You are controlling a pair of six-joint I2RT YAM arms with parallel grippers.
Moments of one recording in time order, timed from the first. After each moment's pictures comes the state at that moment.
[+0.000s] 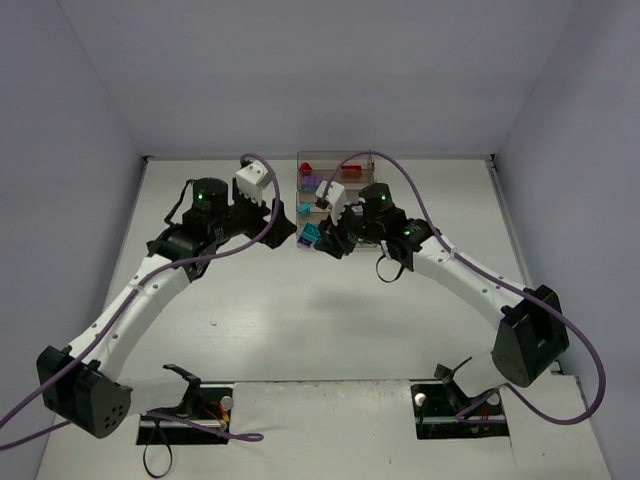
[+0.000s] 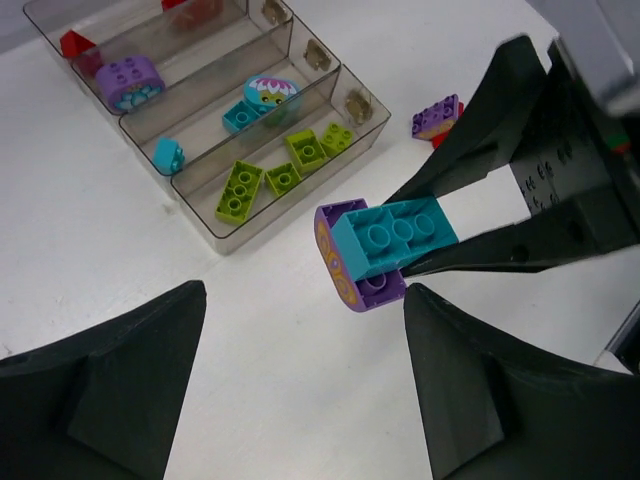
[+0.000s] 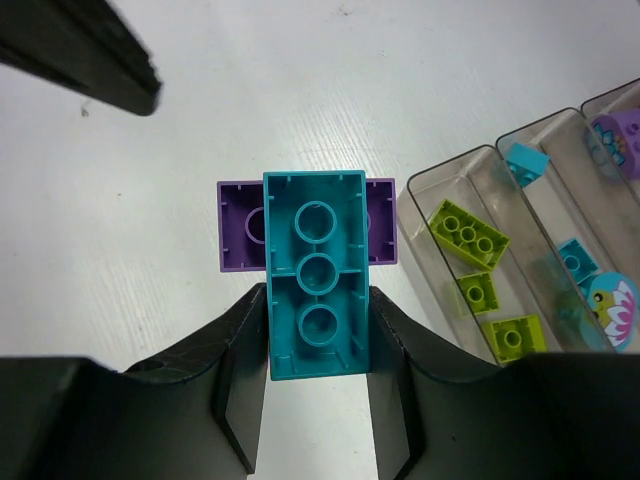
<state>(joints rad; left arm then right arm) -0.44 1.23 1.20 -0.38 0.36 -0.07 0.63 1.47 1.13 -0.20 -0.44 -0.28</state>
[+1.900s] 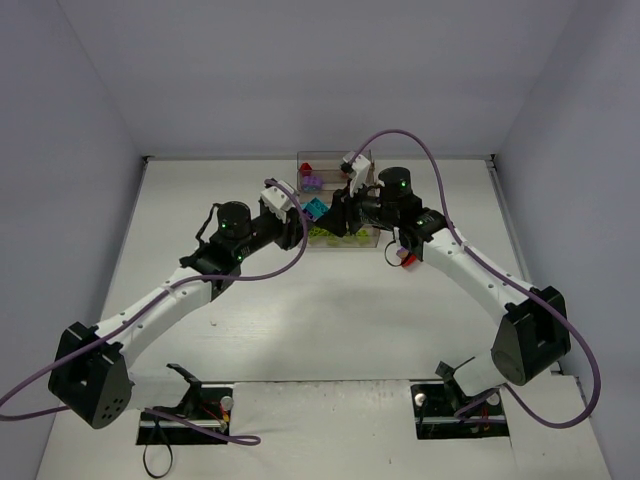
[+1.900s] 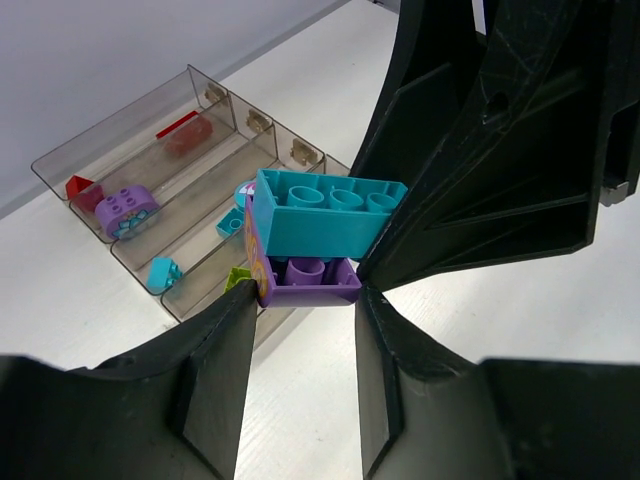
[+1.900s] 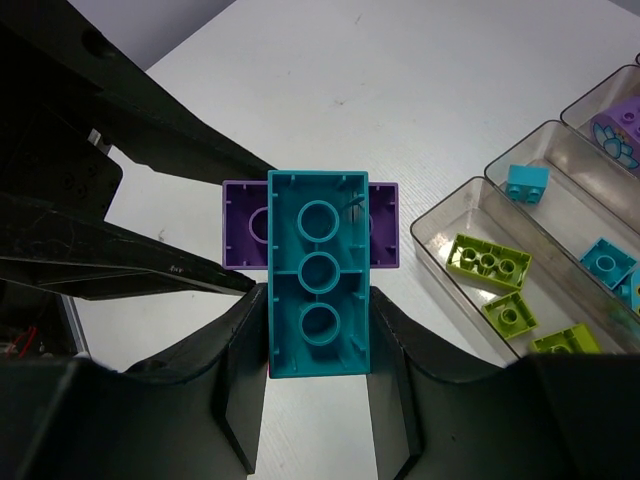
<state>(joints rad) -0.56 1.26 0.92 0.21 0.28 0.02 0.52 1.47 1.17 -0.07 -0.55 0.10</state>
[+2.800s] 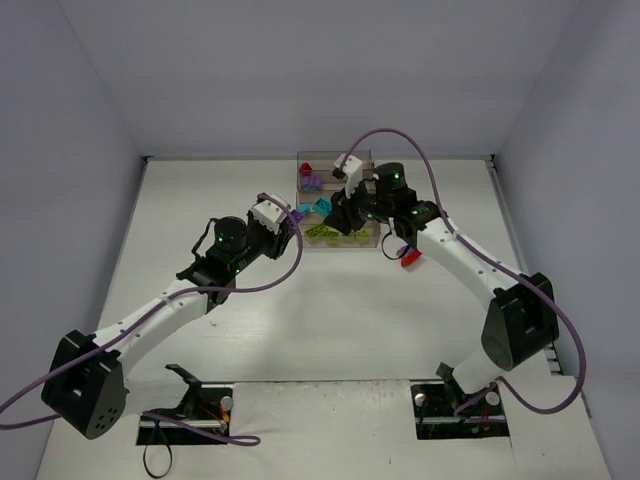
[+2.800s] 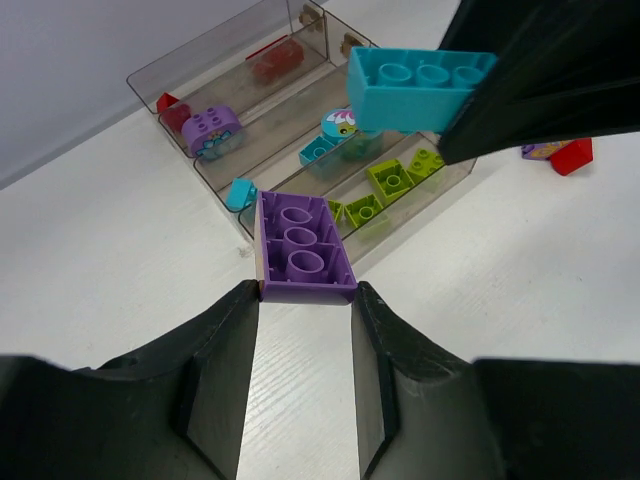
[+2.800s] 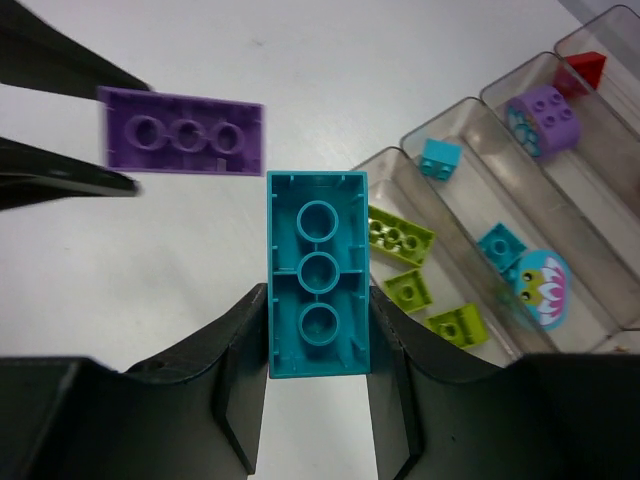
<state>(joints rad) -0.55 1.21 0.78 0.23 0.10 0.11 0.49 1.54 1.23 -0.18 -0.51 -0.14</state>
